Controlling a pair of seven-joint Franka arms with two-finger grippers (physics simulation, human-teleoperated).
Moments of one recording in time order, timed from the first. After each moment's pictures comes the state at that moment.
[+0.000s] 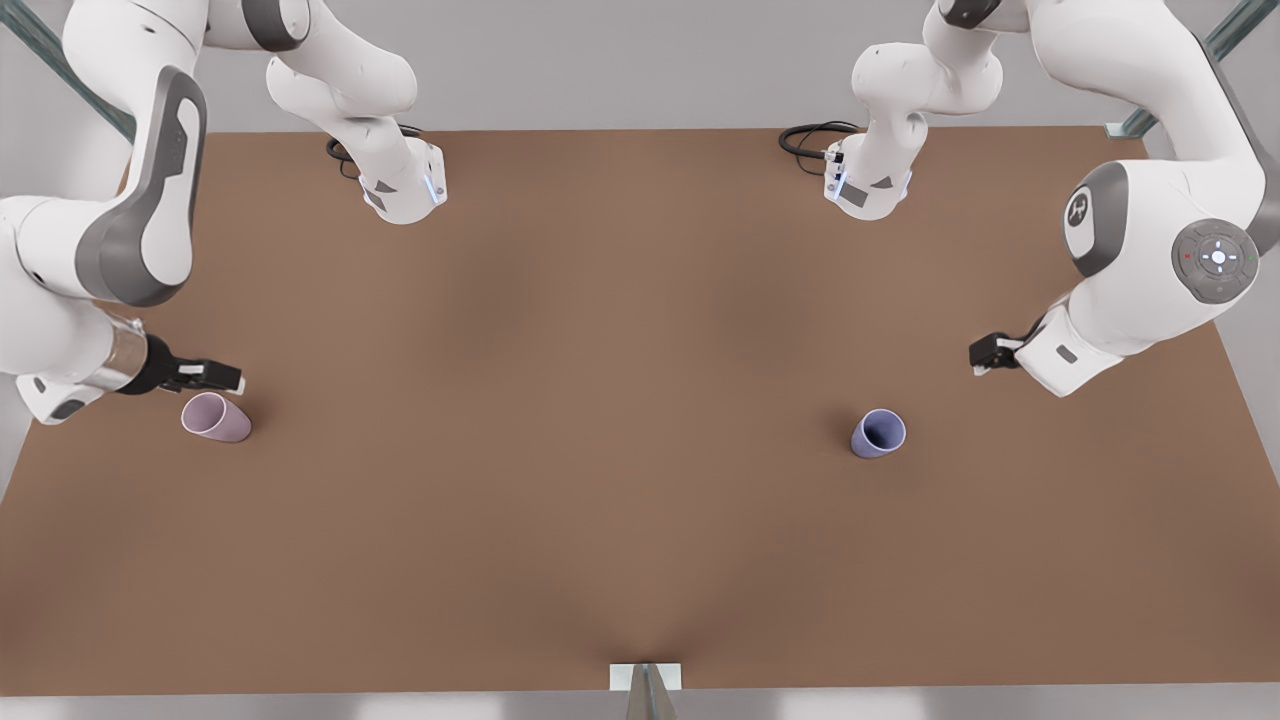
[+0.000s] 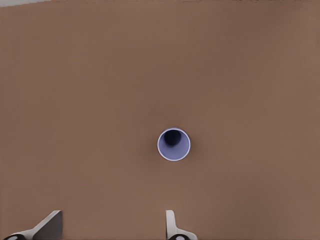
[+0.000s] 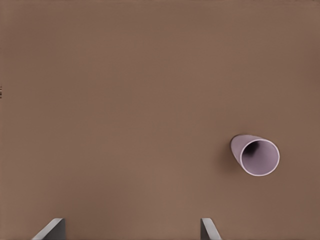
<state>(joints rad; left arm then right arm) -0.14 0.21 0.08 -1.44 0.02 1.56 0.05 -0.01 0.25 -0.13 -1.45 0.07 1.57 -0.08</state>
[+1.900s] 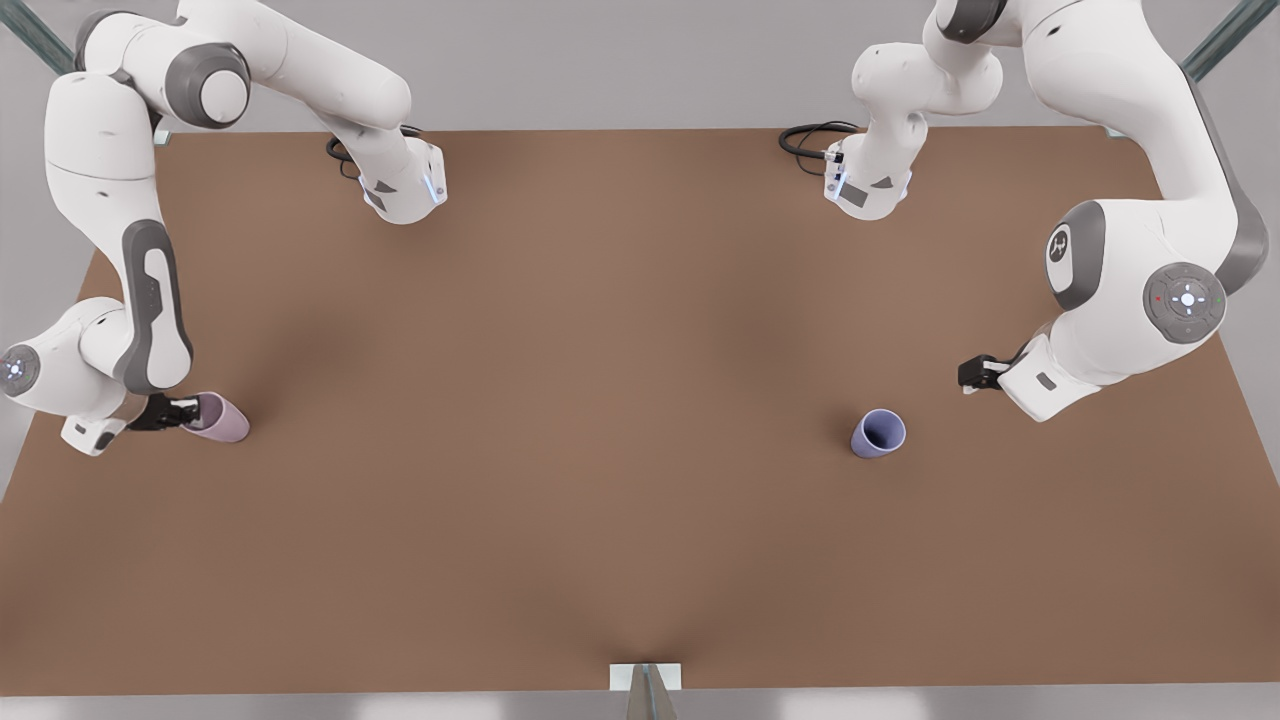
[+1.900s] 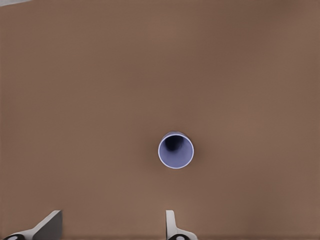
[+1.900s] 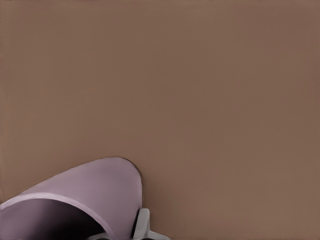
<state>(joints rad) -0.14 0.26 0.09 -1.45 0.03 1.61 0.09 -0.45 0.54 -0.03 -1.83 0.02 2.28 -0.78</state>
